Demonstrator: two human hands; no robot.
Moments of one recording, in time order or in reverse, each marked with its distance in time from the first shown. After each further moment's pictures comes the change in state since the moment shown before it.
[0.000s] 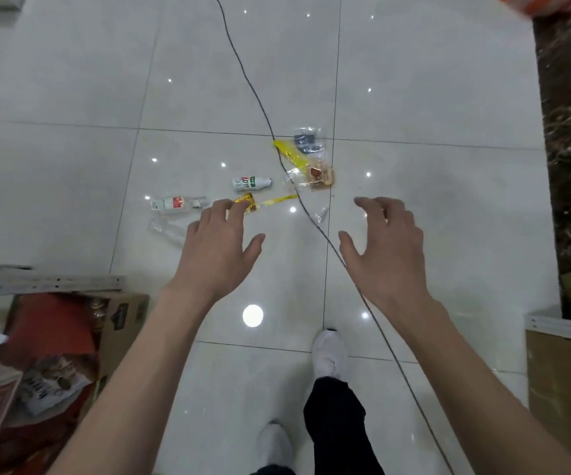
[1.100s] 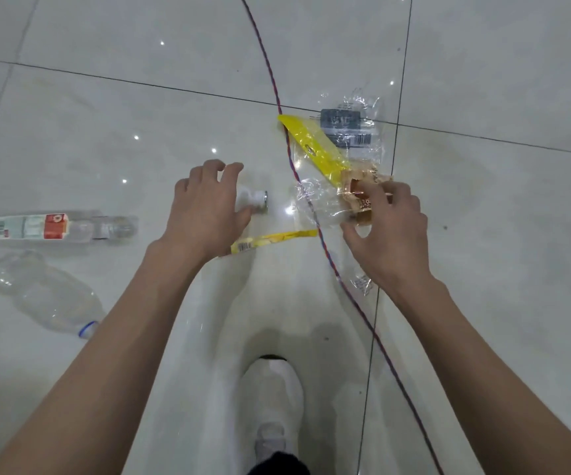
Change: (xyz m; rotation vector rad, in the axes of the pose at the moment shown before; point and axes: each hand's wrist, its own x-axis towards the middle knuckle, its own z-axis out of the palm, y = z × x) left_hand 0.388 -0.165 0.347 0.071 0.060 -0.039; right_hand 0.294 0.174 0.426 -0.089 -0.064 -0.048
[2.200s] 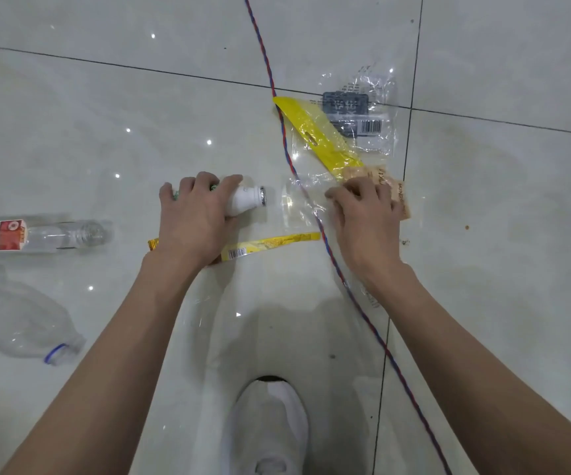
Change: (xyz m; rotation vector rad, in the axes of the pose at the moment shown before) left_hand 0.030 -0.025 0.068 0.034 0.005 -0.019; right_hand 0.042 0.010 0.090 -0.098 0.053 -0.058
